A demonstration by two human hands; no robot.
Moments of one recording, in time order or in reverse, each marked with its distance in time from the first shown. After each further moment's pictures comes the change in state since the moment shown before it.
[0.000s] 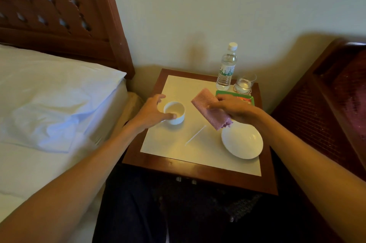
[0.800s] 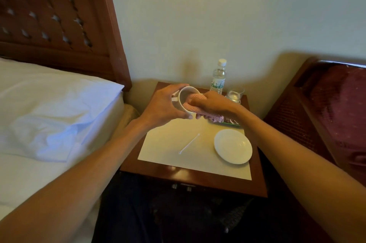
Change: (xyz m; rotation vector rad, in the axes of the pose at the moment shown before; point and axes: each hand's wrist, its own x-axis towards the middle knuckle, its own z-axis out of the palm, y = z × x) left_hand -0.033 0.088 -0.009 0.000 0.111 0.623; right_hand -0.029 -0.066 0.010 -0.333 0.100 -0.195
